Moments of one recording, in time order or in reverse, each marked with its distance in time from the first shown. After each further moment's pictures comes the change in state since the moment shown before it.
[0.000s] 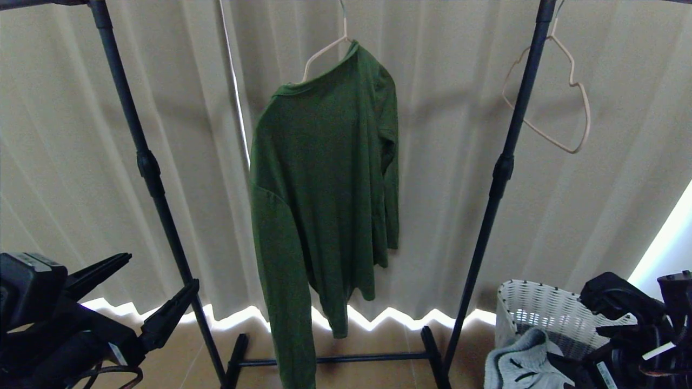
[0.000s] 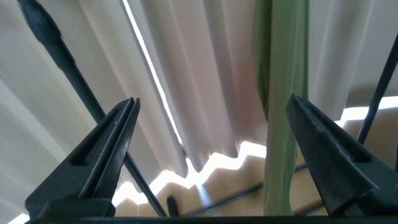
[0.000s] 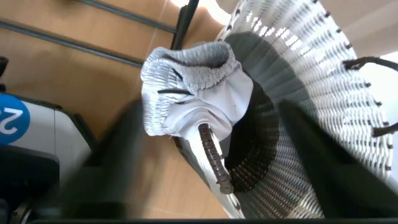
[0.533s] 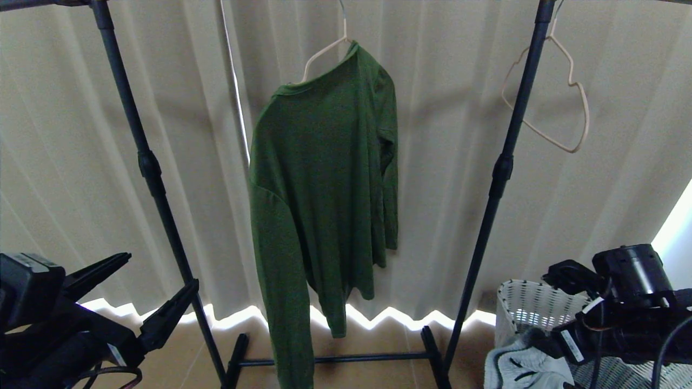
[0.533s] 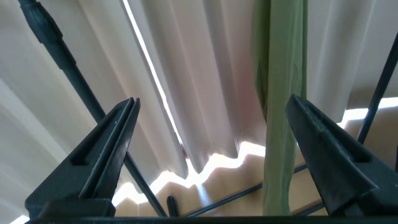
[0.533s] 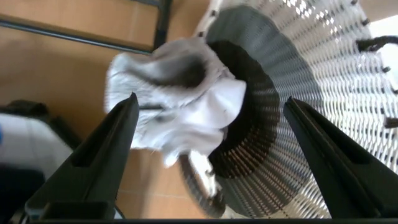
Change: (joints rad) left arm 0.000 -0.001 0.000 -0.001 0.000 0.000; right arm -0.113 0.327 -0.167 -0.009 -0.013 0.000
